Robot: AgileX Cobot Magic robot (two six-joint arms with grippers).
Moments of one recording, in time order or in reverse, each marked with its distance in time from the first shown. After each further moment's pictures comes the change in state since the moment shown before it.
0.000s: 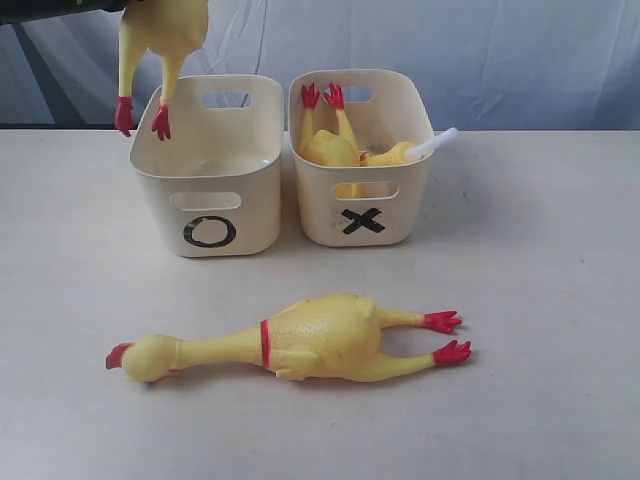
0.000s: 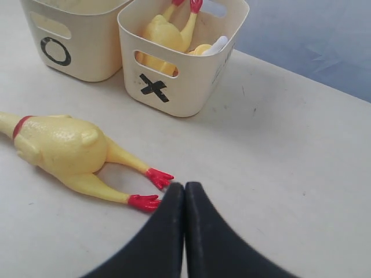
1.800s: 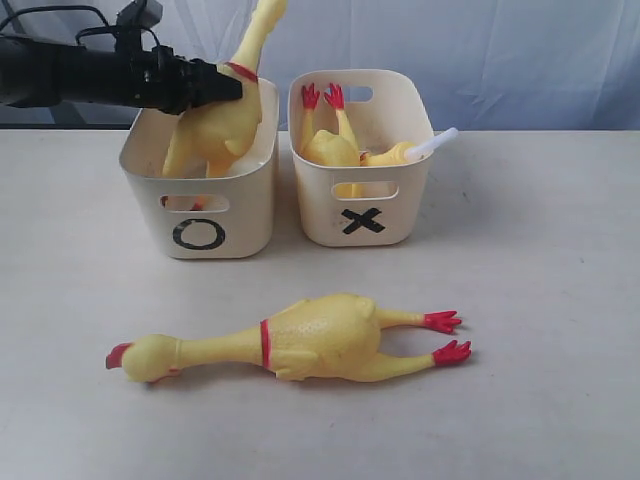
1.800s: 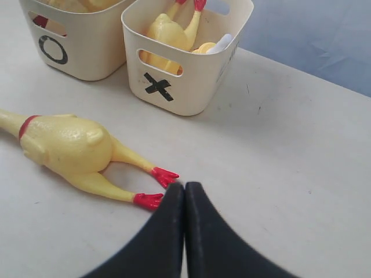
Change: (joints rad) left arm -0.037 0.226 -0.055 0.276 0.202 -0.261; right arm 0.000 0.000 0.000 0.017 0.000 -0.001
